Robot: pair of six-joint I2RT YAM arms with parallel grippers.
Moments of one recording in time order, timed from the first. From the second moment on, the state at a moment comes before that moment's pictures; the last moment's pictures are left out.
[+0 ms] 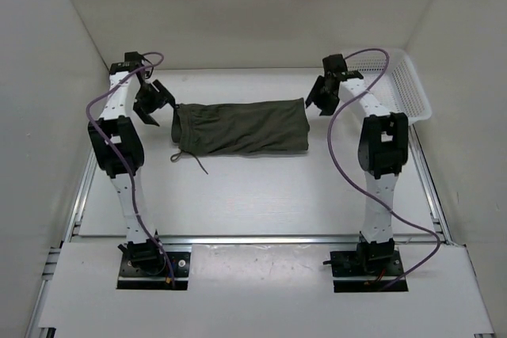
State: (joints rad) left arm 0.12 2.29 2.16 -1.15 0.14 -0.58; right arm 0.20 2.23 1.95 -0.72 -0.02 0.62
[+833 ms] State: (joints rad) left arm 0.01 2.17 1.78 -0.96 0.03 -0.48; right arm 0.25 2.10 1.52 -0.63 -0.19 0.70
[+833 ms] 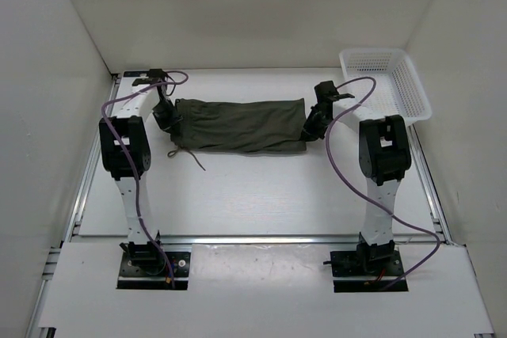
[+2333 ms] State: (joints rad) left arm 0.00 2.26 1.91 -1.01 0.09 -0.41; right arm 0.34 1.66 1.46 -0.73 -0.08 0.62
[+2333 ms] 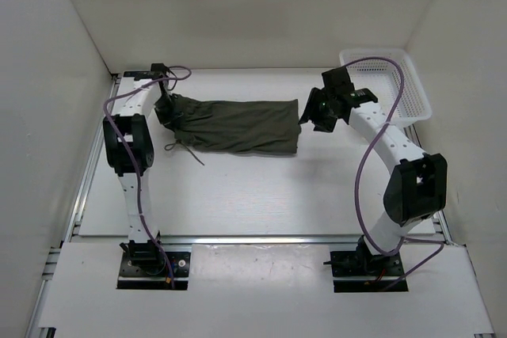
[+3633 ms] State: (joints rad) left arm -0.60 2.42 2.58 -1.30 -0.35 -0.41; right arm 0.34 1.41 1.21 -0.77 -0.04 0.62
